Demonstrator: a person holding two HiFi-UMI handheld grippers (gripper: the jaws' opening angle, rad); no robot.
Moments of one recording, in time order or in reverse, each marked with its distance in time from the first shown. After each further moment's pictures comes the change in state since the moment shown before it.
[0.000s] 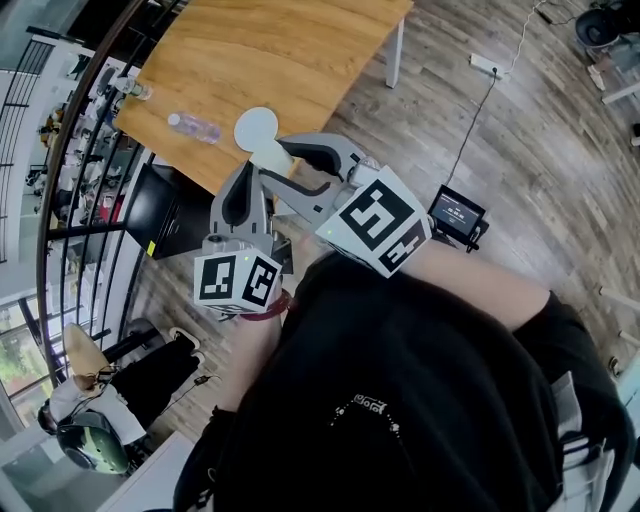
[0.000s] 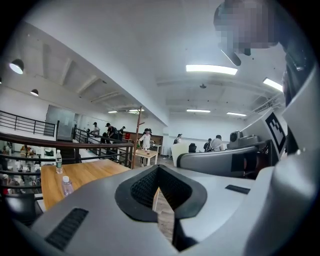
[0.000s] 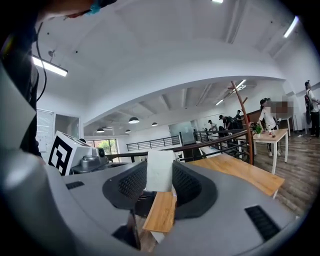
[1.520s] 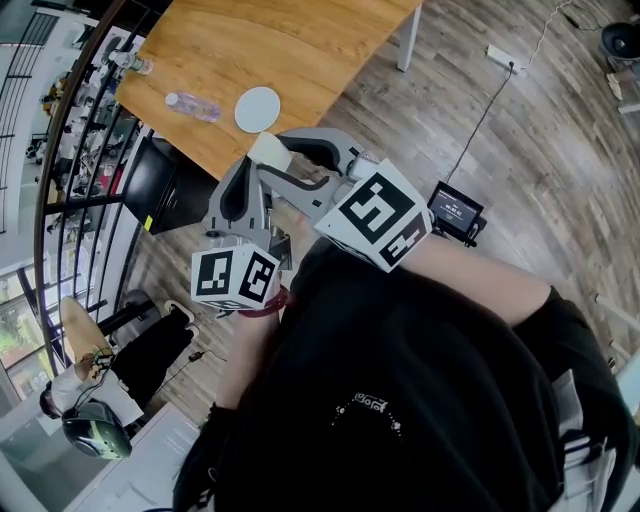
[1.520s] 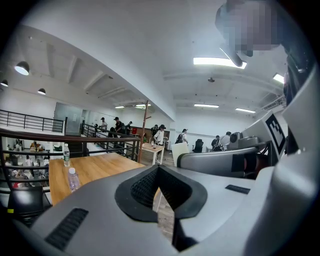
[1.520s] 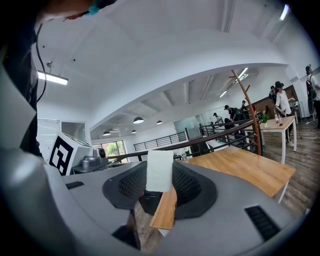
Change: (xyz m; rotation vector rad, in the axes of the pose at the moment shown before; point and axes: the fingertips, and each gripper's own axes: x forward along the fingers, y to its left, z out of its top) left arm 0.008 0.010 -0.019 -0.031 0.067 0.082; right arm 0.012 -0.011 -0.018 0.073 0.032 0.090
